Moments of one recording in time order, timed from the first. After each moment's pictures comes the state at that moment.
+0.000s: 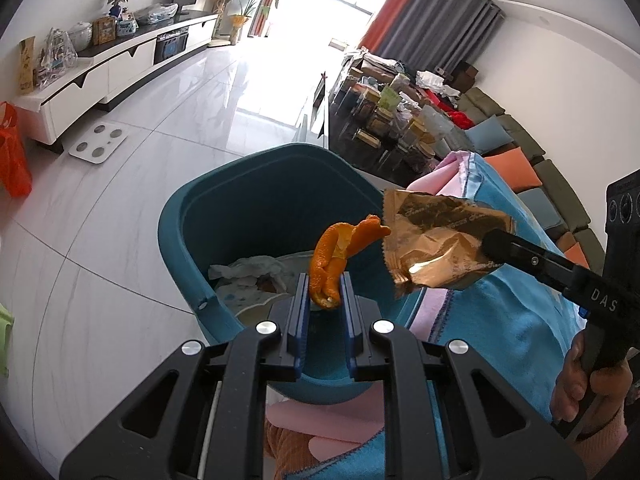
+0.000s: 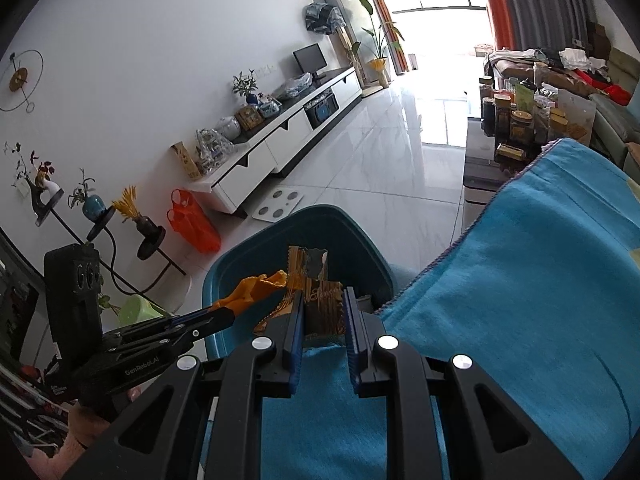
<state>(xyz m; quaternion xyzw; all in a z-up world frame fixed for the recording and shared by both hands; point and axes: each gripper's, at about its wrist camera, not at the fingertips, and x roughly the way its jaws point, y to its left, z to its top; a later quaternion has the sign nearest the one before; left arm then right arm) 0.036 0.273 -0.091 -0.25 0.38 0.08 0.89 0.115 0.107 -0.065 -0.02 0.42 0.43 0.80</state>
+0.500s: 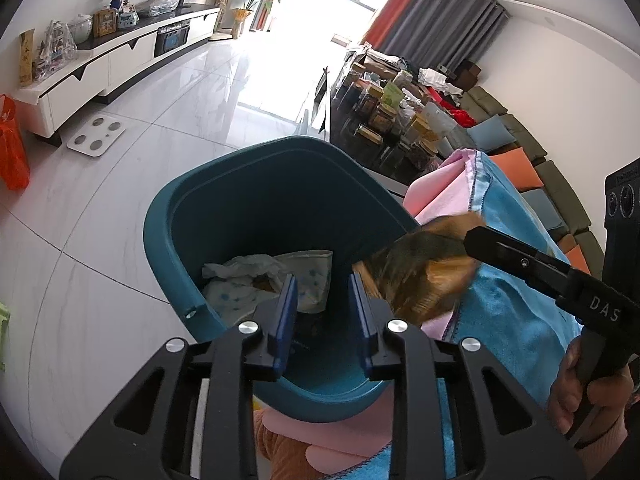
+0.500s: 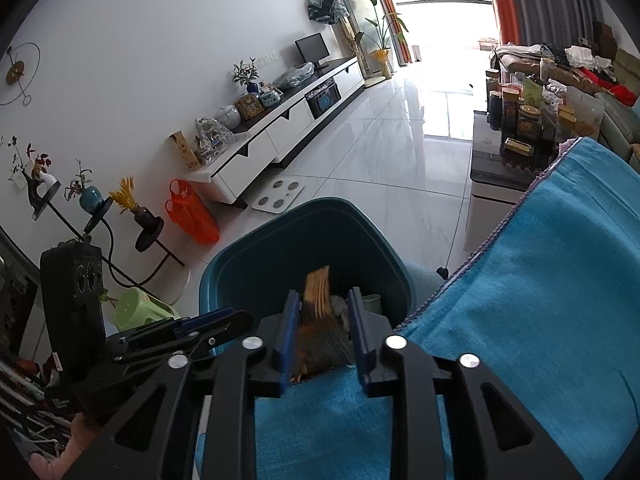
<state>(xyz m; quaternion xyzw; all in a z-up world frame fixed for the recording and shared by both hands) 0.051 0.269 -0.104 -0.26 0.38 0.08 0.88 0.117 0.133 -0.073 -0.03 0.43 0.43 0.79</state>
